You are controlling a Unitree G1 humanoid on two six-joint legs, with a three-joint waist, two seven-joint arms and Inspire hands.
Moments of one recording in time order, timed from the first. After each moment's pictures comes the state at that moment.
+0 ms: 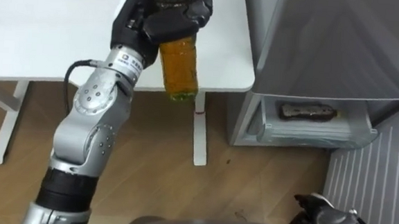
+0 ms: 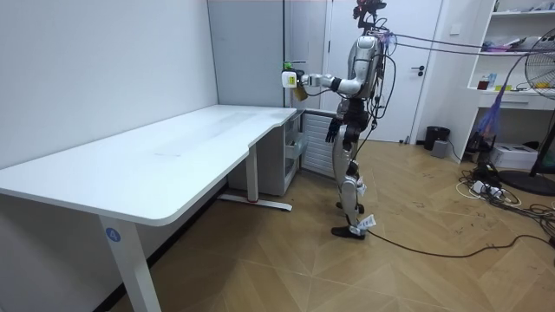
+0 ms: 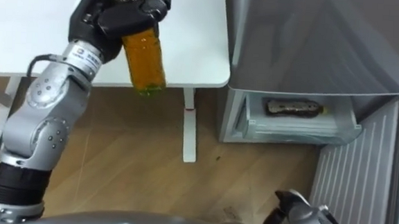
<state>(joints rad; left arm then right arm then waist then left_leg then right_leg) -0.06 0.19 -0.15 -0.22 -0.43 0.23 0.00 0.05 -0.29 0.21 0.89 -0.36 0.26 0.18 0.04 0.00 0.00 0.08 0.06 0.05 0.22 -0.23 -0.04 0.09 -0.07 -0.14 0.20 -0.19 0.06</state>
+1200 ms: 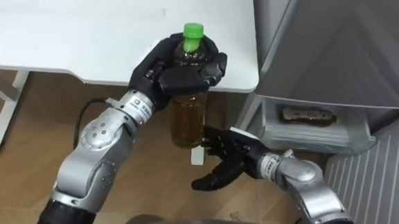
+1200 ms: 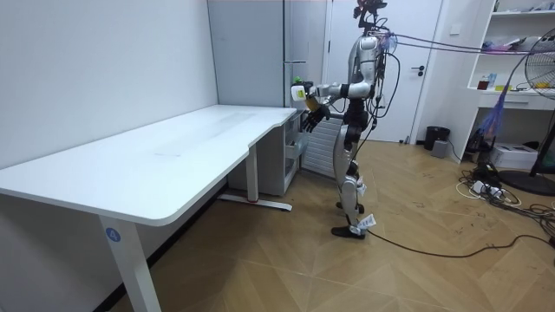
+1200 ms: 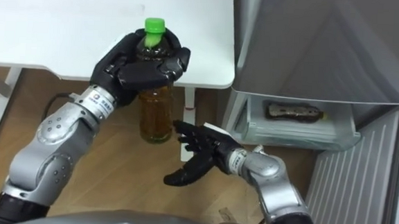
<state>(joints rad) 0.12 0.20 -0.21 -0.17 -0.42 0.19 -0.17 0.07 -0.18 0.27 0.33 -0.04 0.14 0.66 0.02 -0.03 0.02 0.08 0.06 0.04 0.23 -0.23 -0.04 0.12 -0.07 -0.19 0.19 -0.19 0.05</state>
